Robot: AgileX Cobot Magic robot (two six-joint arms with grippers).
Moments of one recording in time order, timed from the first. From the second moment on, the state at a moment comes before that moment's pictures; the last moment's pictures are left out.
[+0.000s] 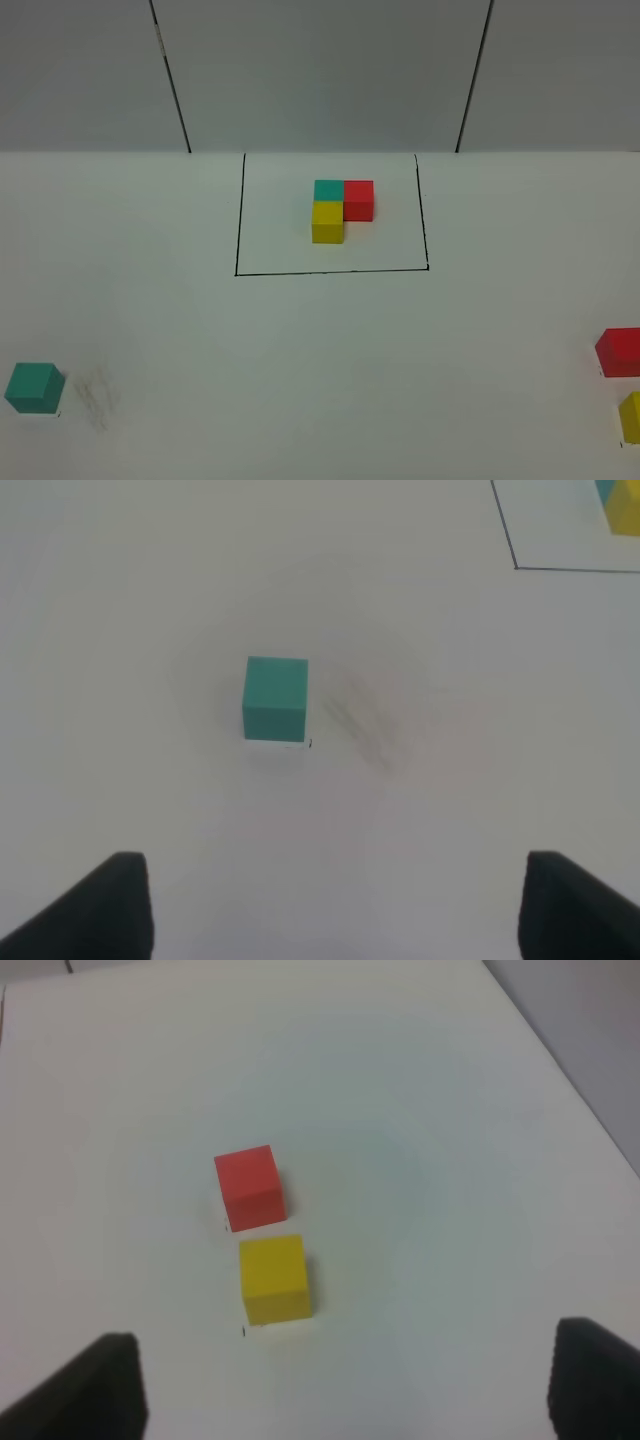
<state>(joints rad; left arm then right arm) 0.12 -0.01 -0.51 -0.09 1.08 0.04 -0.22 -0.01 -0.51 0.00 1.08 0.05</state>
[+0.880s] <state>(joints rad) 0.12 -0.01 -0.51 -0.09 1.08 0.04 -0.22 -0.01 -0.51 0.00 1.08 0.05</state>
